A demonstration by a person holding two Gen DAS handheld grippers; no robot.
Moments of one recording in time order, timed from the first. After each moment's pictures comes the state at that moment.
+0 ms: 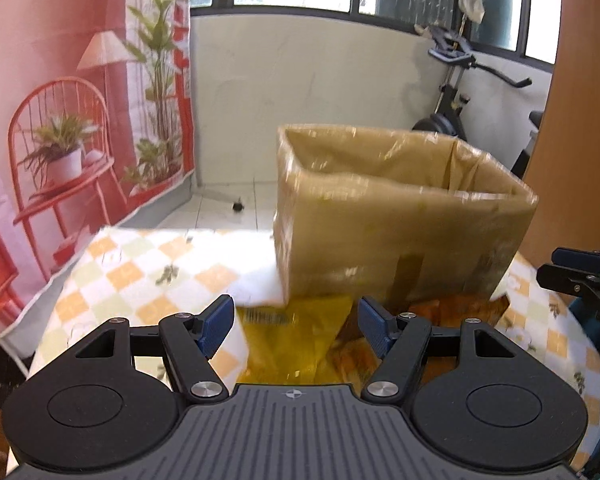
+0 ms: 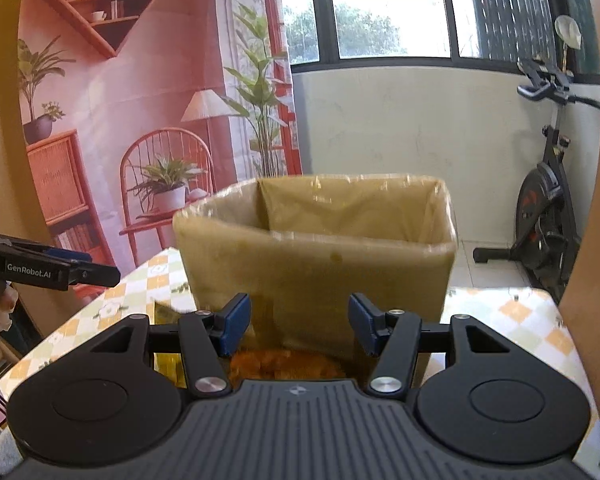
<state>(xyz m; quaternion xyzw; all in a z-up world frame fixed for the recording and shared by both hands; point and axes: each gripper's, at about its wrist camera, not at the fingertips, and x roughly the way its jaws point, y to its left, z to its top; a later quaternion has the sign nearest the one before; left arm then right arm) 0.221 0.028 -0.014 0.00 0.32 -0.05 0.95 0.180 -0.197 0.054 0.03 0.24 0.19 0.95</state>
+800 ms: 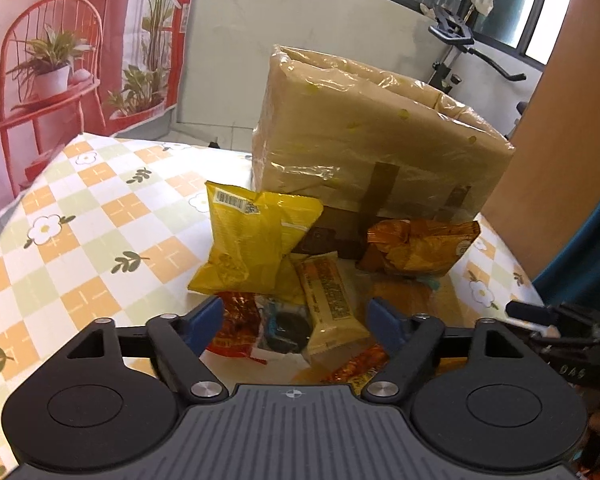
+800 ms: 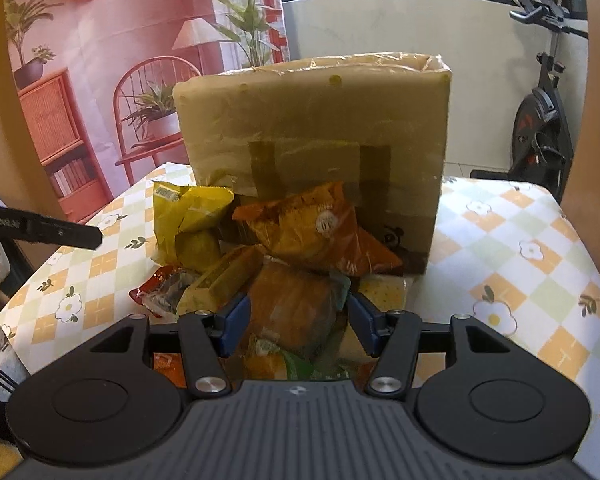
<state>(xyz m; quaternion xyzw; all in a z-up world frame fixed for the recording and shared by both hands) 0.182 0.029 -0.061 -0.08 0.38 -0.09 0.92 0.133 -0.194 -0.021 0.03 0.33 0.18 0.92</state>
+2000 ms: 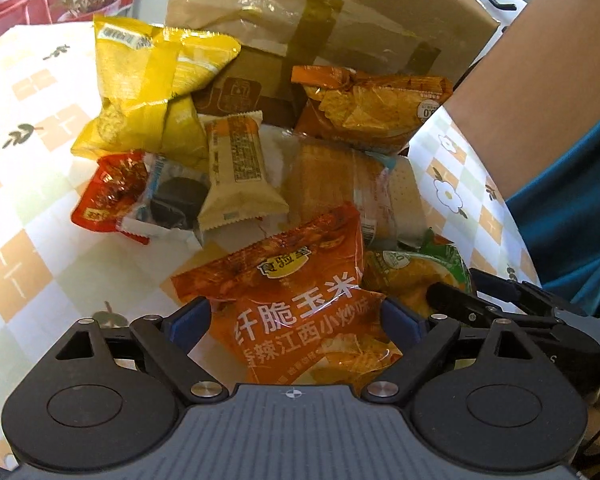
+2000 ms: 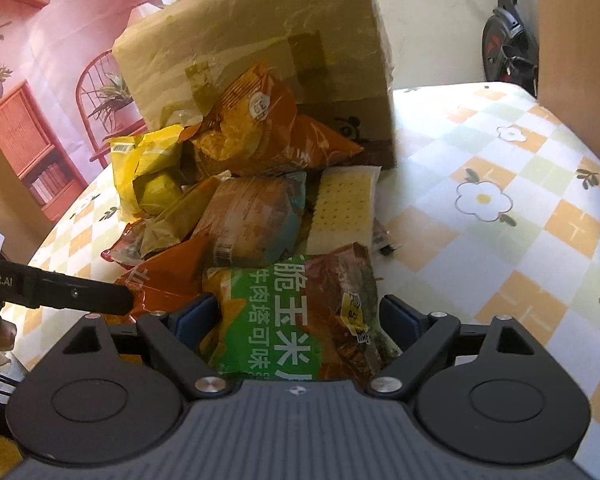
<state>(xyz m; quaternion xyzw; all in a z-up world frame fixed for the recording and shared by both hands) 0.190 -0.036 -0.145 -0.12 0.50 -0.15 0.85 0.117 -0.221 -0.084 0.10 0.39 0.15 0.90</state>
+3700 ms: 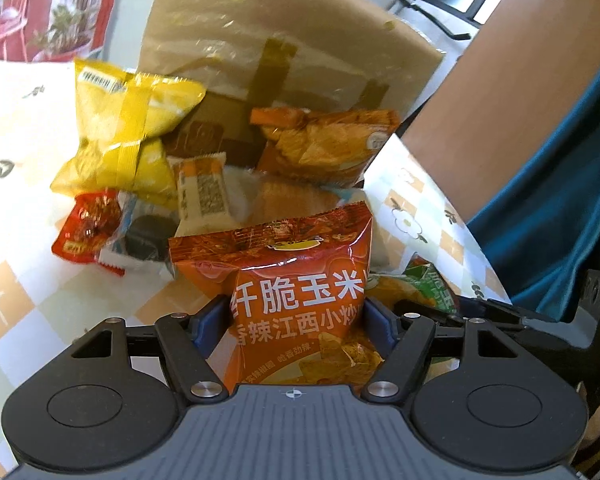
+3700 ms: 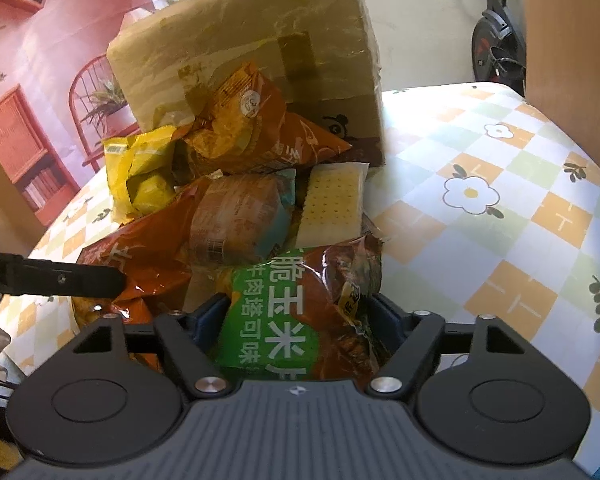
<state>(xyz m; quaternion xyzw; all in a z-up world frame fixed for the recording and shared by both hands) 0.161 -0.031 -0.127 -0.12 0.42 -0.20 0.88 0.110 -0.227 -0.088 0.11 0.38 0.14 0.91</state>
